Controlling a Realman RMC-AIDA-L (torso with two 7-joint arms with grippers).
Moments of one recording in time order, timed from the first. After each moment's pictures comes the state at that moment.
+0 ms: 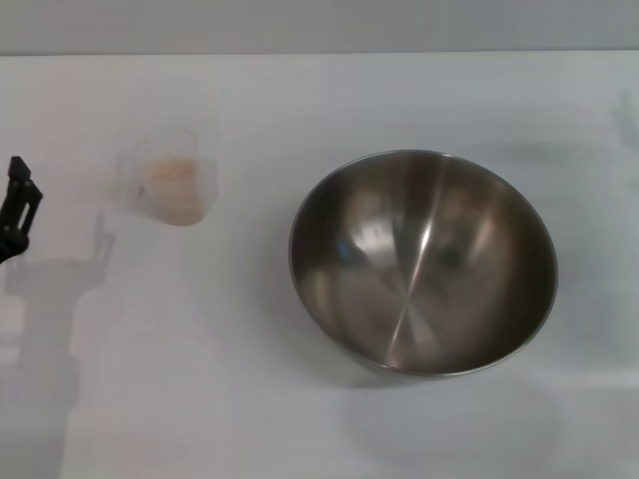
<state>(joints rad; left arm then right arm) 0.20 -2.07 -1.00 -0.98 2.50 0.94 0.18 0.48 2.08 1.29 0.18 -2.43 -1.35 0.14</state>
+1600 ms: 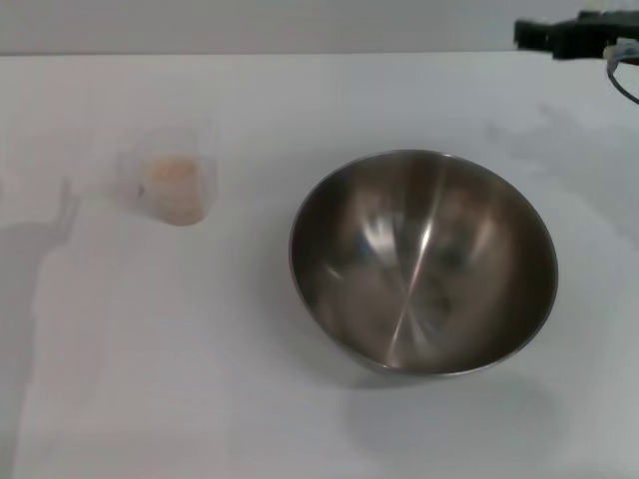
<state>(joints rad) -0.13 -2.07 -1.07 -0.48 2.44 1.30 -0.06 0.25 1.98 1.58 1.69 -2.63 0.85 -0.05</state>
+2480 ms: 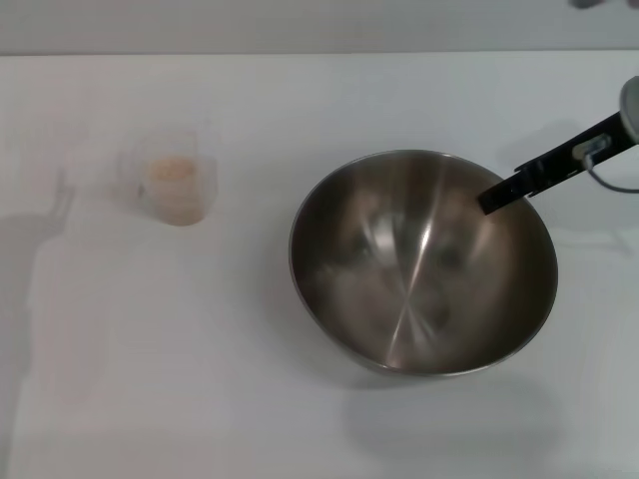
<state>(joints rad) -0.17 -2.07 -1.10 -0.43 2.44 1.35 -0.06 0.61 2.02 1.87 1.35 -2.58 1.55 -0.37</state>
